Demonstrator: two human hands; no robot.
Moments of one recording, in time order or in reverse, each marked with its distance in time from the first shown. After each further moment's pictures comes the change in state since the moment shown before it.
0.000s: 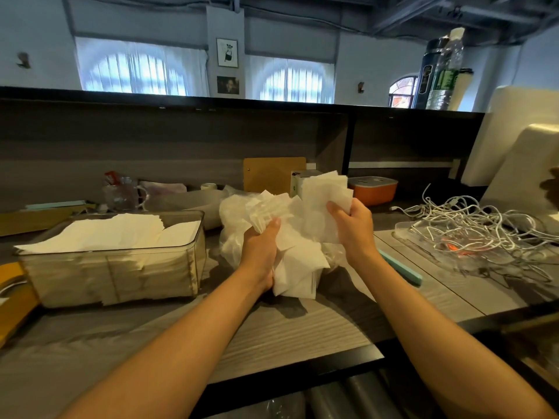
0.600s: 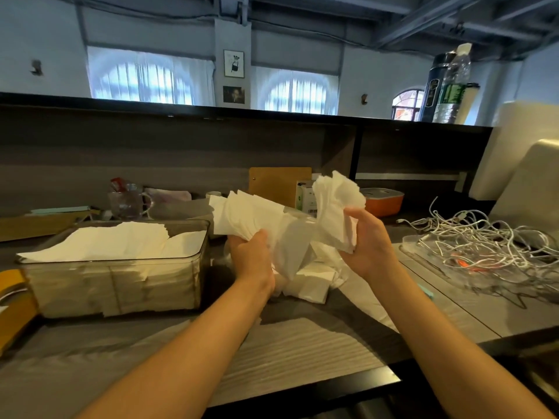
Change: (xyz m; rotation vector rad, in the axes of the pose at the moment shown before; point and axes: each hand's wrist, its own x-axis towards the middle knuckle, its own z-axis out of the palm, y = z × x) left_hand 0.012 0.004 -0.004 -0.217 0.199 0.165; right_hand -0.005 -0.024 -0.013 0.678 -0.301 0.432
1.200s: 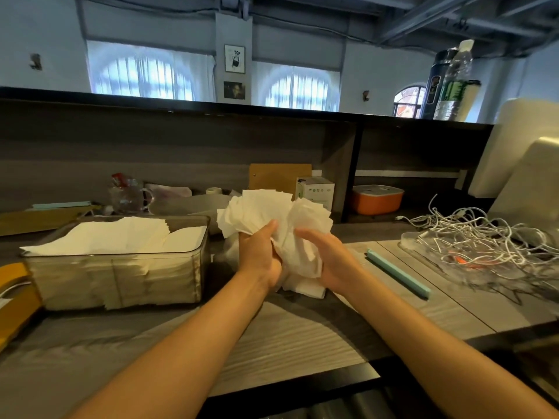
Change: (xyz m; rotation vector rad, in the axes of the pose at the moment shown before) left_hand -0.011 0.008 0.006 -0.215 -0.182 -0.208; right_hand 0.003 0.052 0.022 -0.285 -0.037 0.117
